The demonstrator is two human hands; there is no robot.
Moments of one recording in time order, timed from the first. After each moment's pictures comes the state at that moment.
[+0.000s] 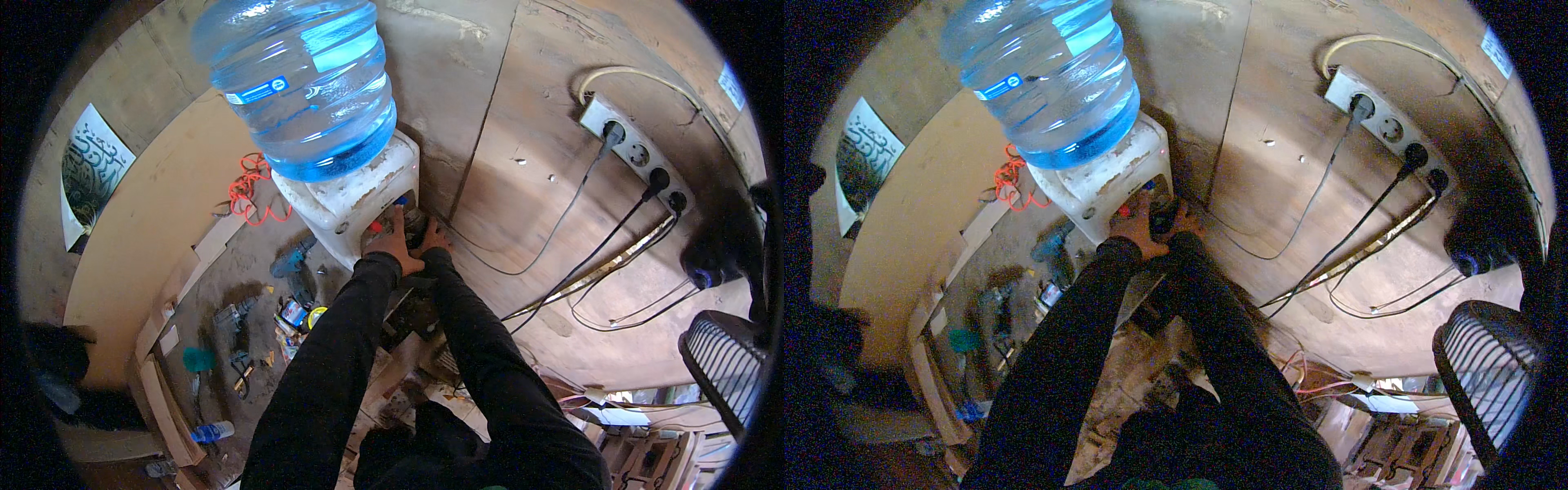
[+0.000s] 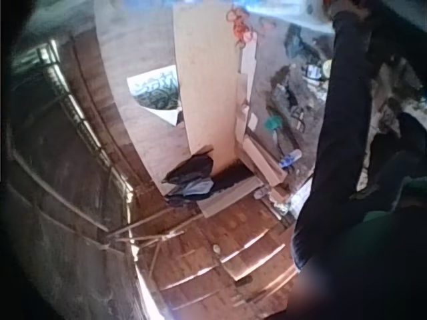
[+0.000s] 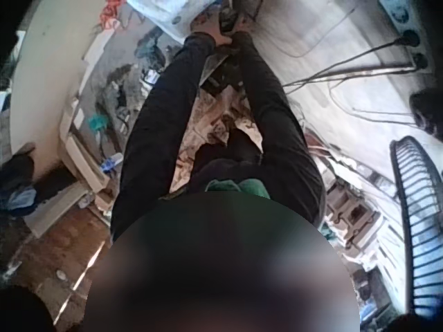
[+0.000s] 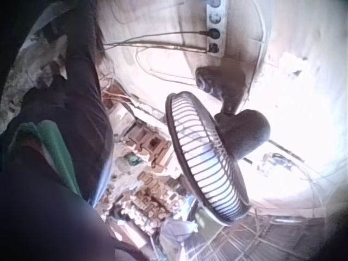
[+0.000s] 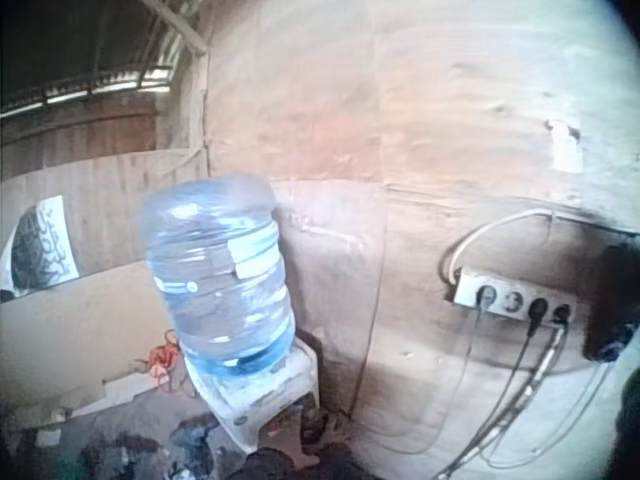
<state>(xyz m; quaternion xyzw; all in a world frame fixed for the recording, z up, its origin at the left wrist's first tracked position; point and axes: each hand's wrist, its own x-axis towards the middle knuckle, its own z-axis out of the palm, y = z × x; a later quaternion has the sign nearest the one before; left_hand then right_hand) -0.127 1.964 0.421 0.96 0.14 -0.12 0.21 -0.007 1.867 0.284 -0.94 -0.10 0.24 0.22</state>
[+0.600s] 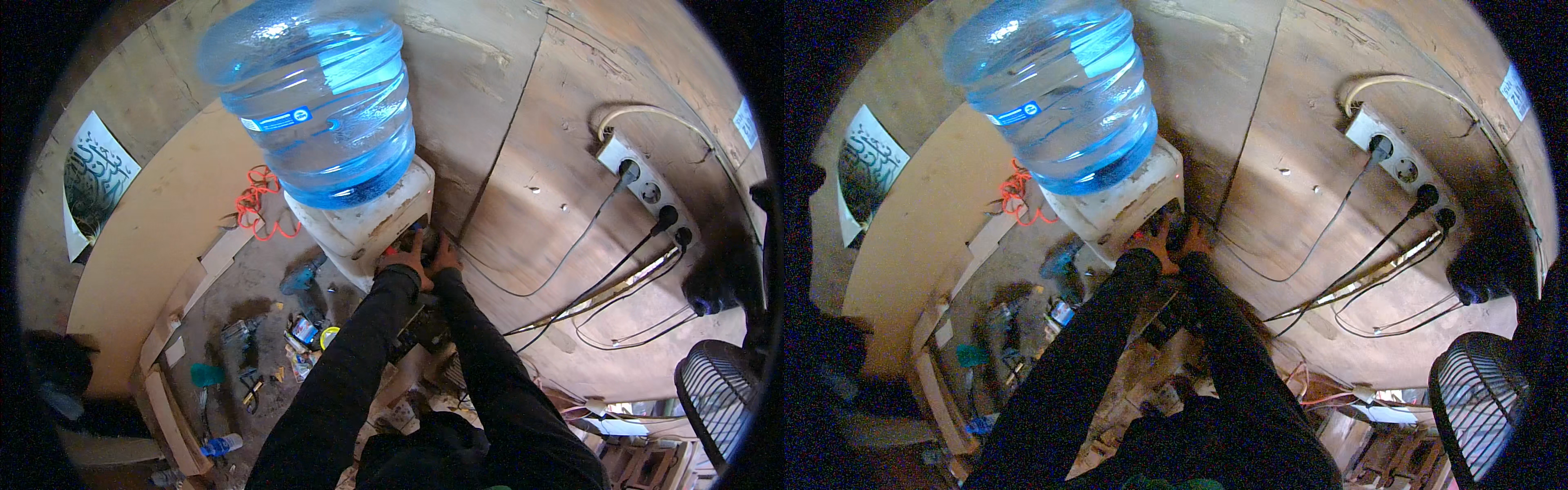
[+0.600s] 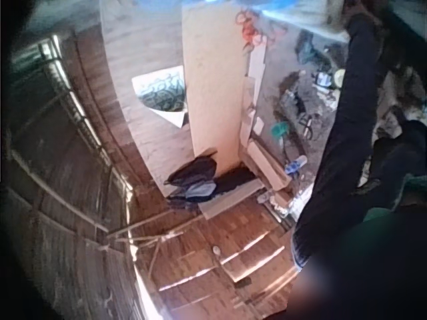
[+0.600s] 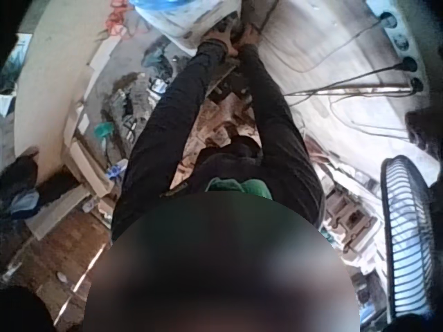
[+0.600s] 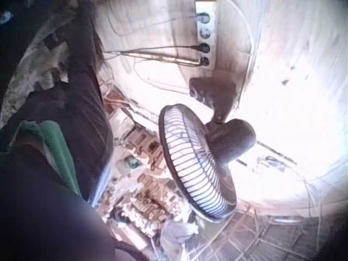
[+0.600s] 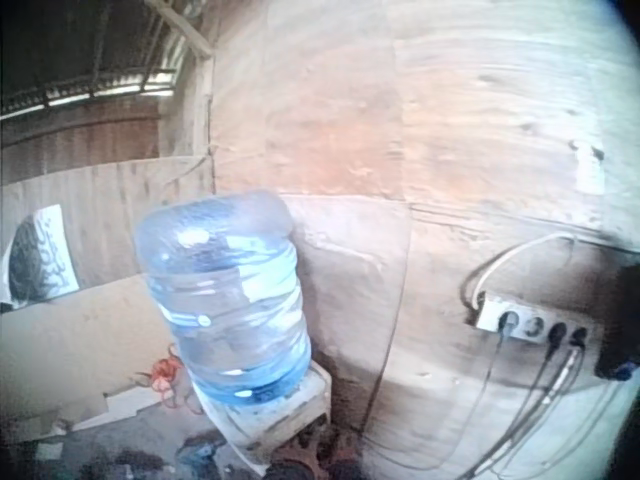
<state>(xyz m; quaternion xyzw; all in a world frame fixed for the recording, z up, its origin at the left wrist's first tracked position) -0.091 1.975 0.412 0.93 0.16 -0.29 0.16 0.010 1.872 0.239 -0.93 -0.09 0.18 0.31</state>
